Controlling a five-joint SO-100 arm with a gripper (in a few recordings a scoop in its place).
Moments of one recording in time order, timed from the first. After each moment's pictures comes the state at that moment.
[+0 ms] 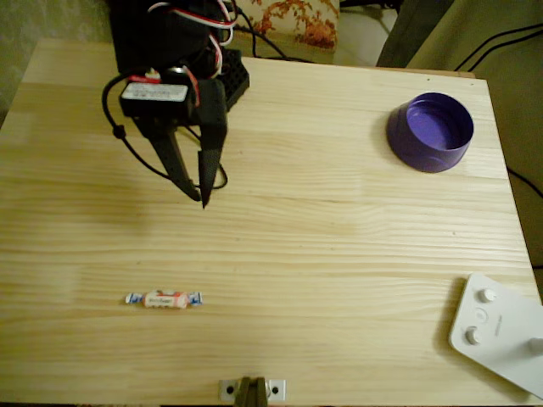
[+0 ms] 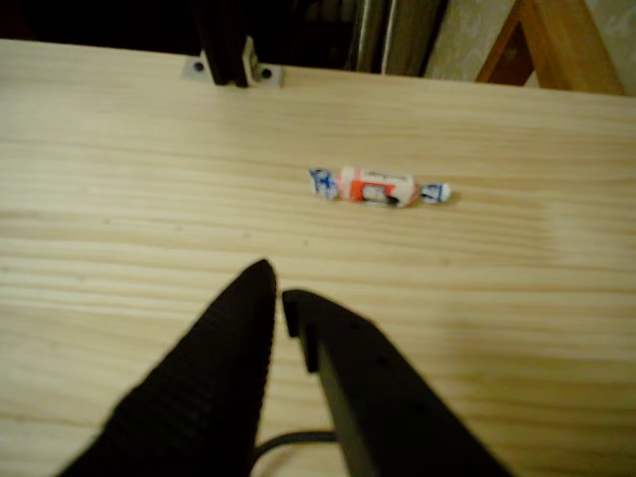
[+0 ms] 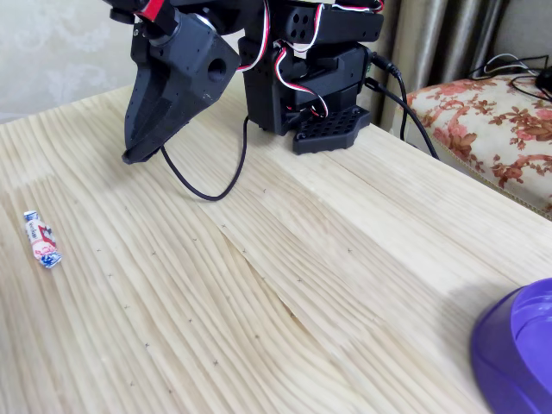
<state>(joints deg) -10.3 193.9 181.1 54.0 2.8</state>
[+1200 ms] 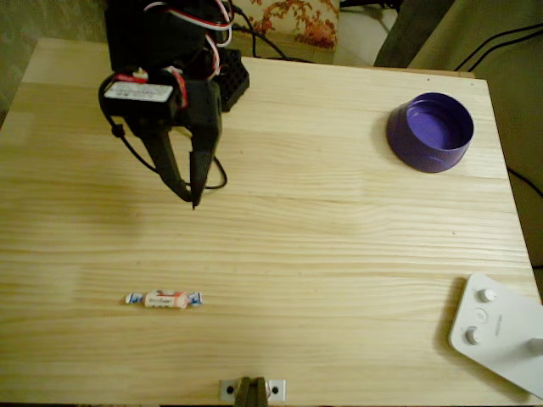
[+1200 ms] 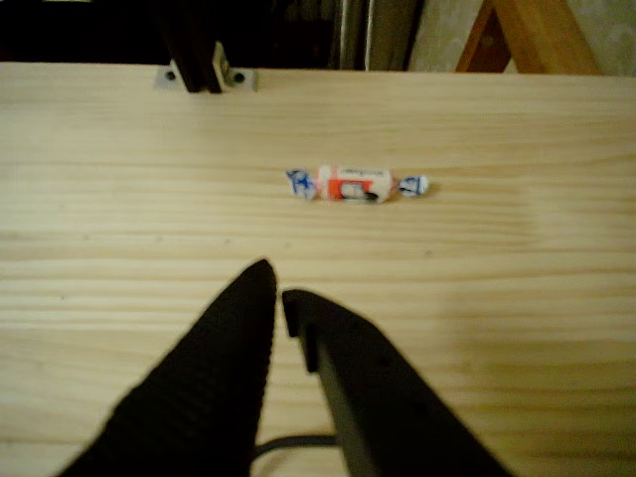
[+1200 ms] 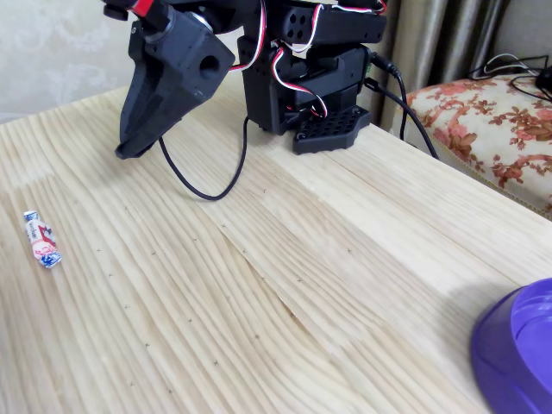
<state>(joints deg) -7.6 193.9 181.1 54.0 4.7</state>
